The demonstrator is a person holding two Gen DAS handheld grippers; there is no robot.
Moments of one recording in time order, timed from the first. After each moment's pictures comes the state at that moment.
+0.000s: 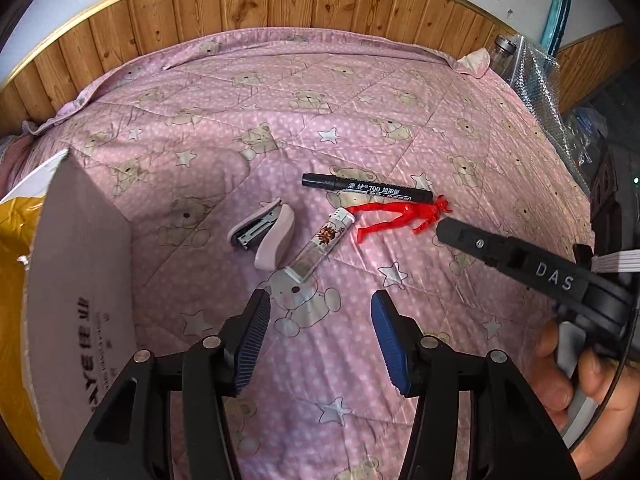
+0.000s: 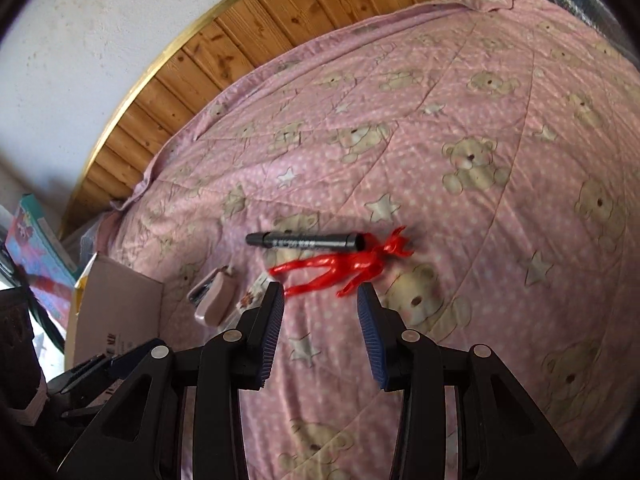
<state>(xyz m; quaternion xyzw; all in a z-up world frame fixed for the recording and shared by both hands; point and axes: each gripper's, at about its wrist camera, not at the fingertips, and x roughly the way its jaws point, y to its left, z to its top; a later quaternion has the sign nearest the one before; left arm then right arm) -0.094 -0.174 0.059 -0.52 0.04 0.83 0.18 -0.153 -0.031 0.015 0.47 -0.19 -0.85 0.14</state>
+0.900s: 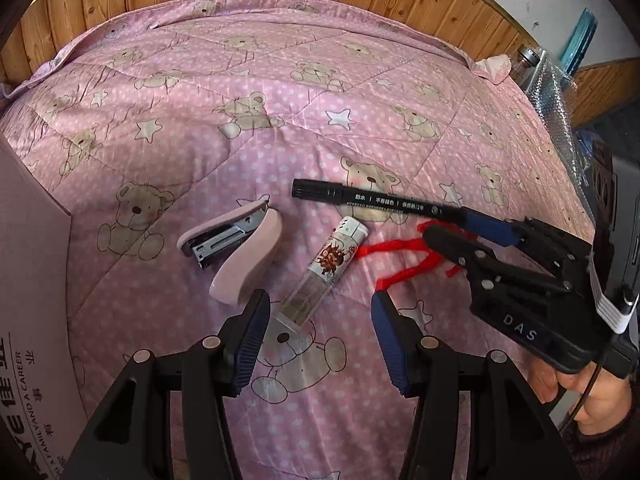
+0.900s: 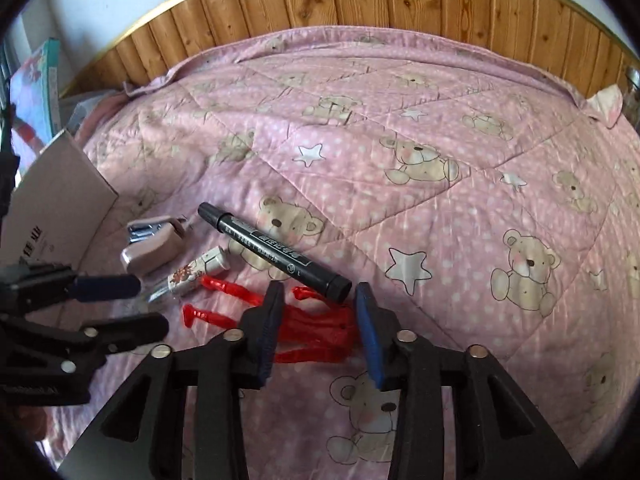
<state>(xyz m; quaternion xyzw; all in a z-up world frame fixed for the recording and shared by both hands) -0.139 -0.172 0.007 -0.55 -0.02 0.82 0.18 -0.192 -0.066 -0.016 0.46 0.03 -0.86 0.23</state>
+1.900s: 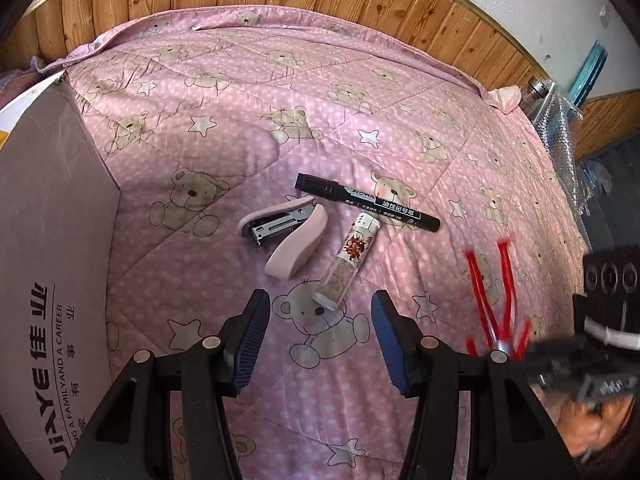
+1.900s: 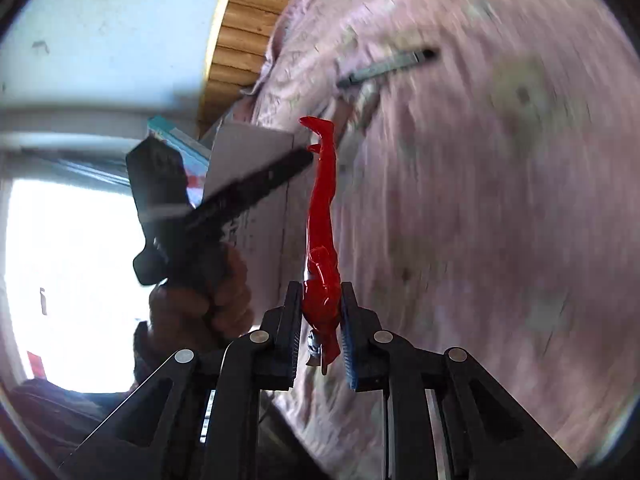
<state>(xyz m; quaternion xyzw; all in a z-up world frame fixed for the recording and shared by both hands) -0.119 -0.206 0.026 -0.53 -0.06 0.83 0.16 -0.088 -0.007 -0.051 0.59 -0.32 -0.61 0.42</state>
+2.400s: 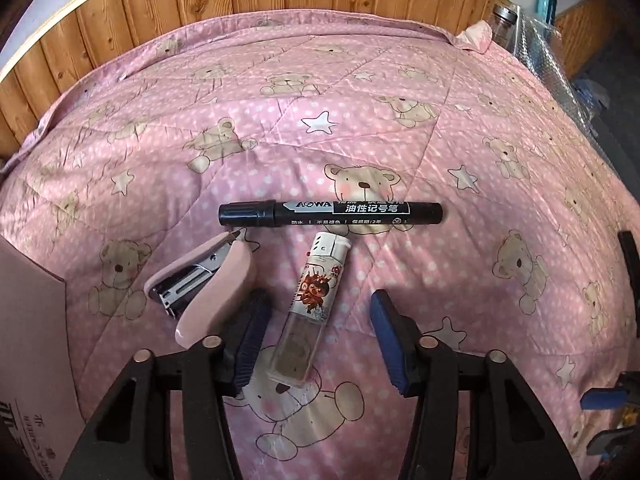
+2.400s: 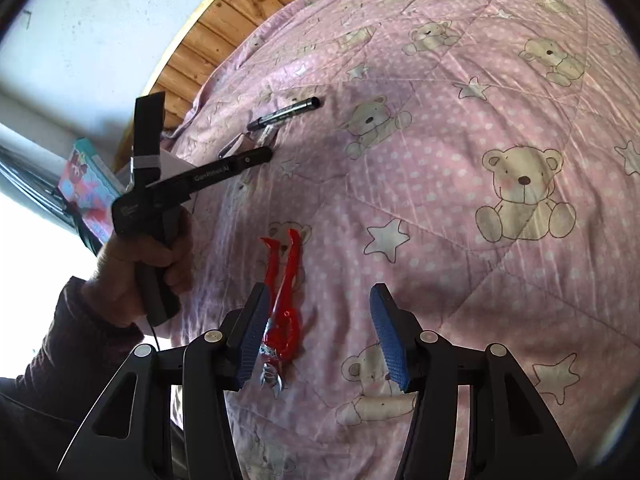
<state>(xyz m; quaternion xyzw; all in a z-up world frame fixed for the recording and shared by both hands) -0.143 -0.144 -0.009 -0.50 0.09 0.84 0.19 -0.023 0.032 -0.020 0.53 -0.22 -0.78 0.26</state>
